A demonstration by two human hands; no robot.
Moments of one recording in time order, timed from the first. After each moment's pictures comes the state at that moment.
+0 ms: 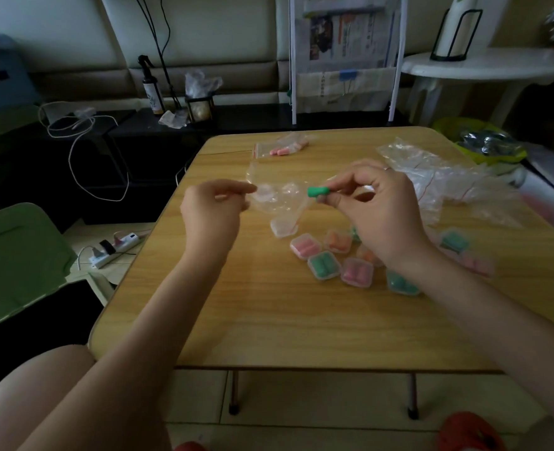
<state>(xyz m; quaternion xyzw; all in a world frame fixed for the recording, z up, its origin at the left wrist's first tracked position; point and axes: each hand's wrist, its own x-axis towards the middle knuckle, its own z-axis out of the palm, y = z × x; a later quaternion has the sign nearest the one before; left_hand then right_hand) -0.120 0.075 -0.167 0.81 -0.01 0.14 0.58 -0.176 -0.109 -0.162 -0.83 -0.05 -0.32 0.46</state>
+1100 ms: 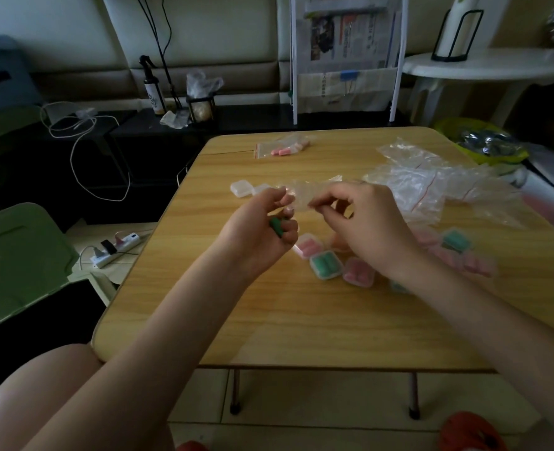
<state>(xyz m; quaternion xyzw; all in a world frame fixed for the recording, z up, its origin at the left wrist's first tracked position) -0.142 0.043 -0.159 0.48 0.04 -0.25 0.84 -0.175 -0.105 -0.170 -0.90 -0.09 -0.26 0.33</state>
